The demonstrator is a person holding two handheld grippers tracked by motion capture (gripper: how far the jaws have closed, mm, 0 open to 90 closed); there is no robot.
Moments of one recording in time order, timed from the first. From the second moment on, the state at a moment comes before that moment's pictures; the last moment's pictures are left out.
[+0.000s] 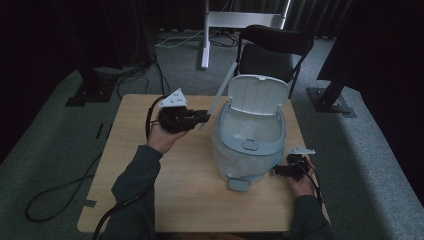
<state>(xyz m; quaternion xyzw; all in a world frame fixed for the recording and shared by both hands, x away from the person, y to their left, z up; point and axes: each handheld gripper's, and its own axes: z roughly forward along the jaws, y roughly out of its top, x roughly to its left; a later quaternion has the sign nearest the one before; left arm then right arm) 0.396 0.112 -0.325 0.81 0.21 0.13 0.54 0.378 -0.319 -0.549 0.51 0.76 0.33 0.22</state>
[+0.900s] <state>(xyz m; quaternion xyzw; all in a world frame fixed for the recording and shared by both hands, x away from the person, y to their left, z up) 0.399 0.078 -0.299 0.80 0.17 0.11 0.56 0.378 -0.319 -0.549 0.51 0.76 0.33 0.22</state>
